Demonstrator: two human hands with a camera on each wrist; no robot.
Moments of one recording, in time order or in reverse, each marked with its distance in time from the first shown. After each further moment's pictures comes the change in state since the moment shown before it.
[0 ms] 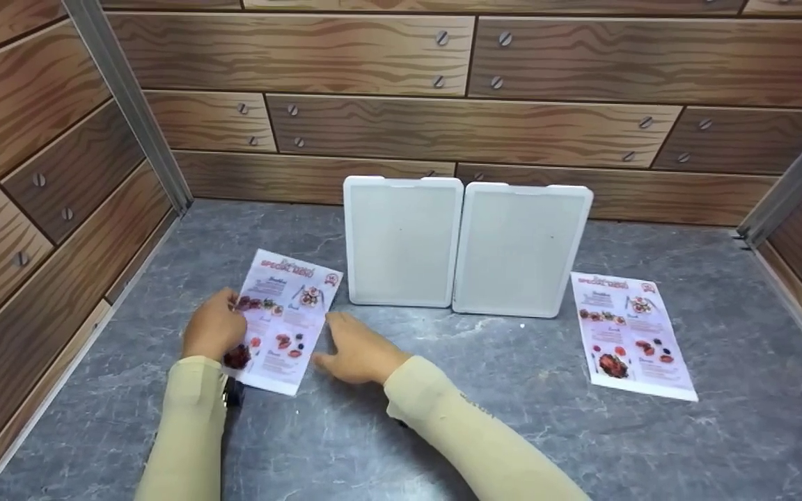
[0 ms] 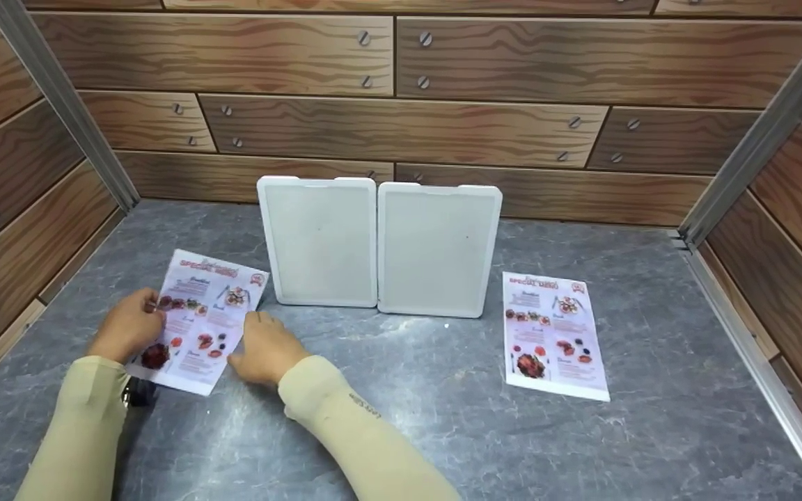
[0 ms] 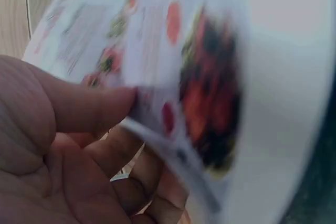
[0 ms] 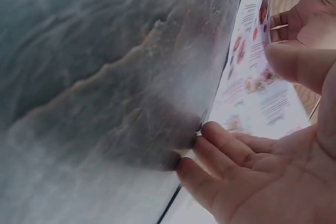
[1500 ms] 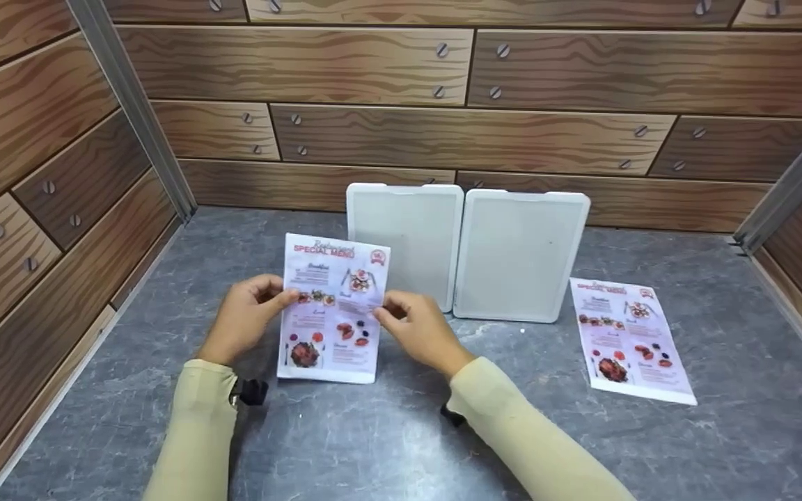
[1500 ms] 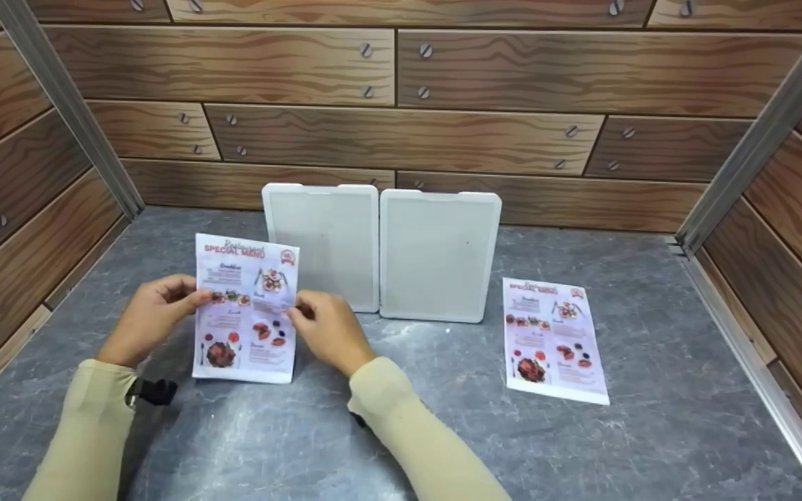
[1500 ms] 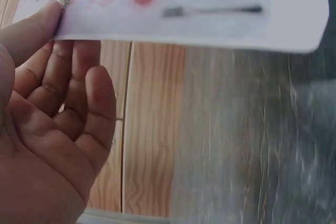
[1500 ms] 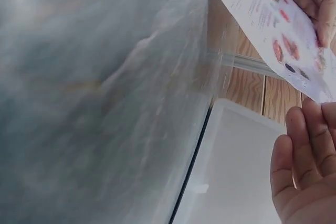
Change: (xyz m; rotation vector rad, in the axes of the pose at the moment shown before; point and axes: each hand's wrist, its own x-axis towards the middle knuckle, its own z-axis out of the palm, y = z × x) left_hand 0.002 0.037 0.012 -0.480 -0.024 0.353; right_hand -0.028 0.054 -0.046 0.300 0.434 -0.158
